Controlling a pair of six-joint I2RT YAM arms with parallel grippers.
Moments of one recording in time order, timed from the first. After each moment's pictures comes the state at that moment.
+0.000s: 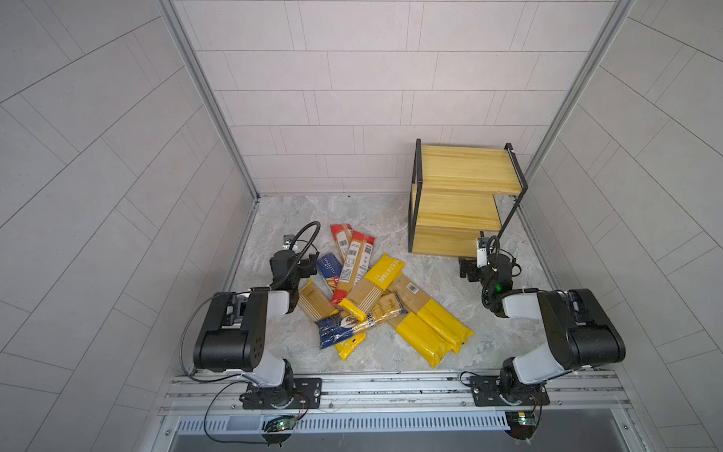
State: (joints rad) left arm 0.00 1.53 0.46 0.59 -0.11 -0.01; right arm 0.02 1.52 0.40 0.67 0.10 -0.07
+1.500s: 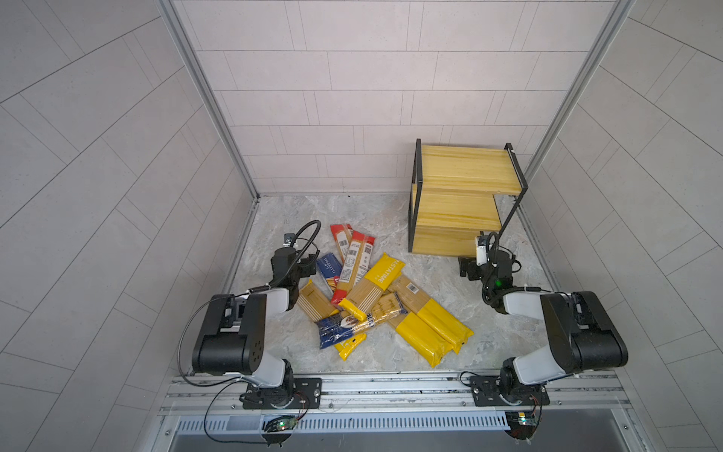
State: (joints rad) left arm 0.00 1.48 0.53 0.42 -0.13 -0.01; right arm 0.02 1.48 0.51 0.45 0.09 -0.07
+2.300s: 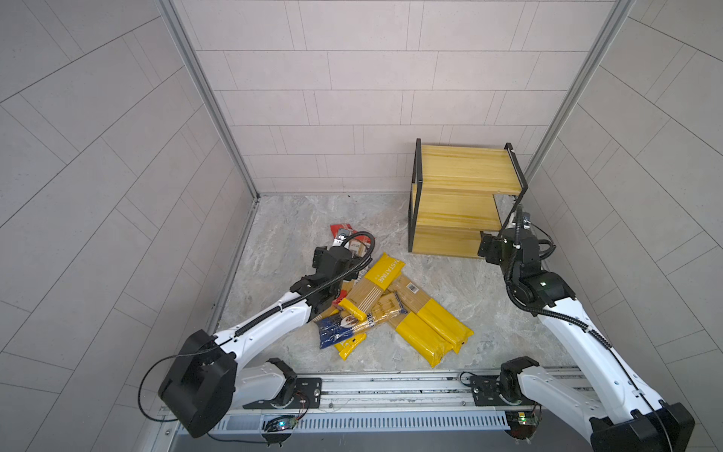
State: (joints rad) left arm -0.67 1.22 0.73 -0.08 -0.53 -0.09; right arm 0.21 0.95 0.92 -0.53 0.47 0.30
